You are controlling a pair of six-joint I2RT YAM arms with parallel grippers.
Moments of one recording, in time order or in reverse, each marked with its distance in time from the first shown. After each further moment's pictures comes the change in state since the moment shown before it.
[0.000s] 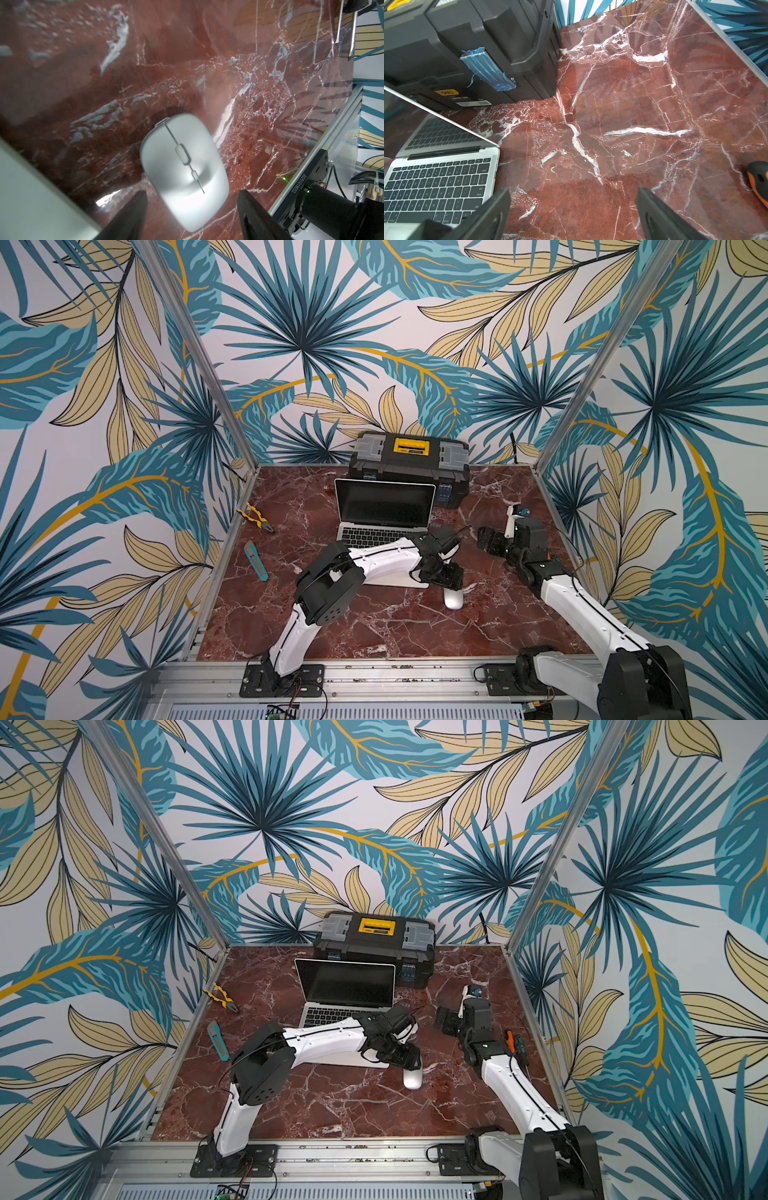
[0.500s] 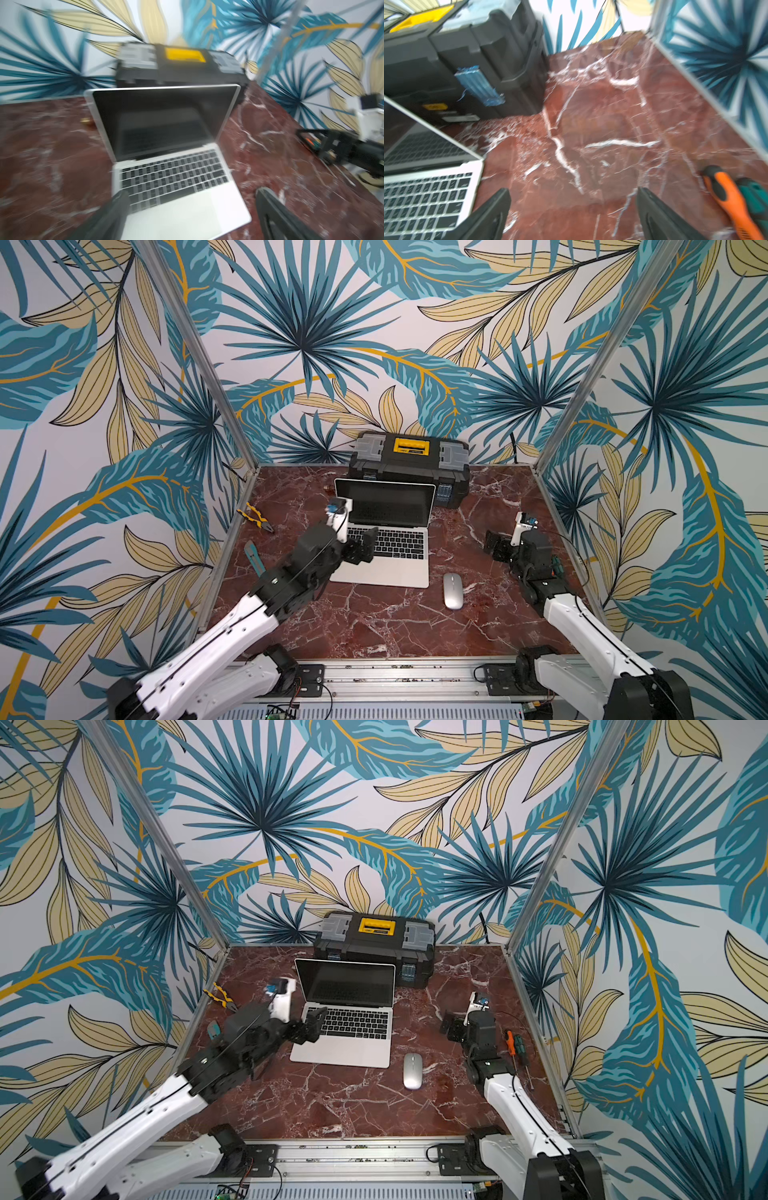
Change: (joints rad) left arm 0.276 -1.286 -0.783 0.254 -0.620 0.330; right arm -0.007 -0.154 -0.188 0.207 0.152 -0.071
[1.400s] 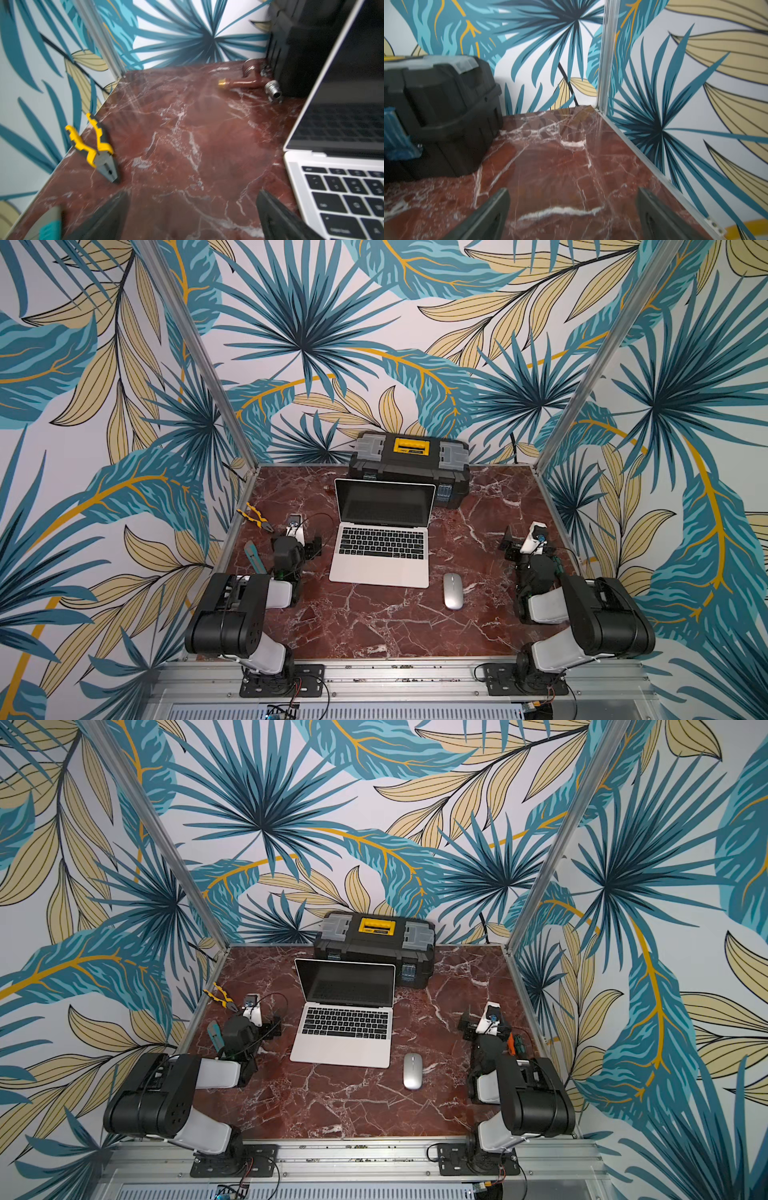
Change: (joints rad) left arm 0.670 0.750 -0.428 1.192 0.216 0.312; right arm -0.188 0.563 -0.247 1.244 0.024 -0.243
